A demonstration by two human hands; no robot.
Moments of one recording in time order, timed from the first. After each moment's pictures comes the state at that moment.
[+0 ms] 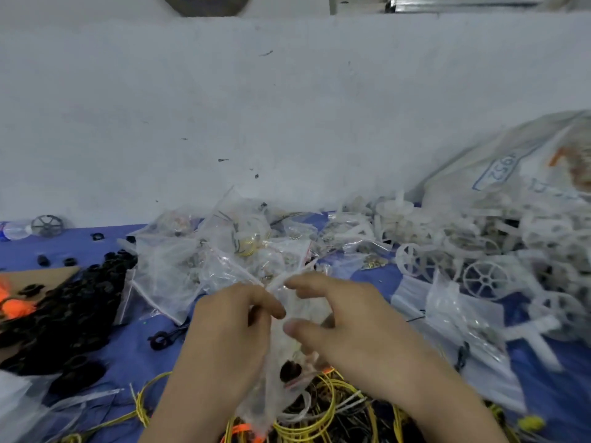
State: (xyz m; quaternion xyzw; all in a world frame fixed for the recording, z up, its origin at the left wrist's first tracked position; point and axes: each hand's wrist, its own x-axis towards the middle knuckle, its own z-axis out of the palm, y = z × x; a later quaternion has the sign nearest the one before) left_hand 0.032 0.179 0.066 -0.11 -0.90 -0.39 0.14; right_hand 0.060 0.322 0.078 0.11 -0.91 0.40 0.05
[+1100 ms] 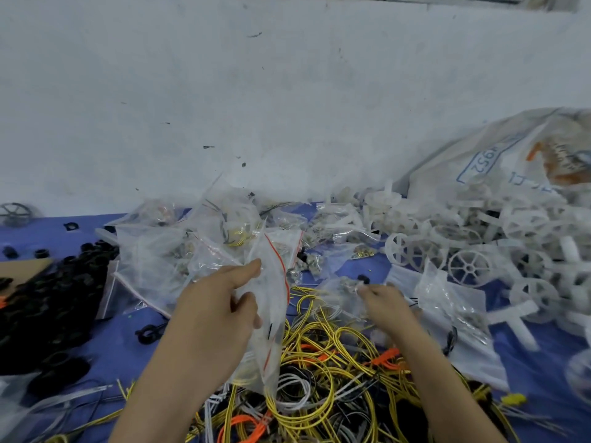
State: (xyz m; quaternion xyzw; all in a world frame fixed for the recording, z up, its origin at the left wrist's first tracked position) left_hand 0.014 0.156 0.053 -0.12 -0.87 -0.48 0.09; right_hand -0.043 0.408 -0.042 -0.18 -0.90 0.39 0.08
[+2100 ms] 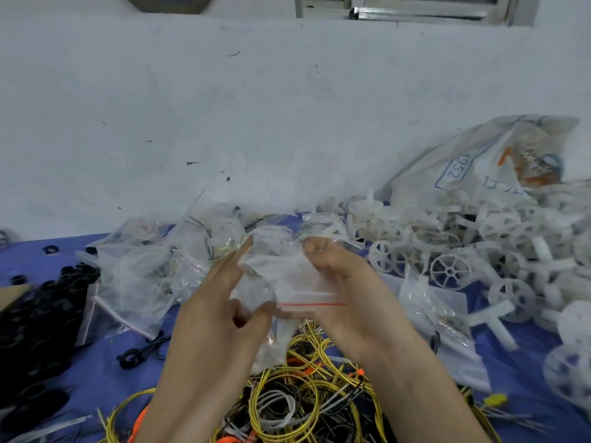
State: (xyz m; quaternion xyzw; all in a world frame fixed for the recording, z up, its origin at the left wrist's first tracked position) left_hand 0.028 0.180 0.063 -0.20 -0.81 -0.54 0.12; right_hand 0.032 0.327 0.074 0.07 -0.45 0.89 0.02
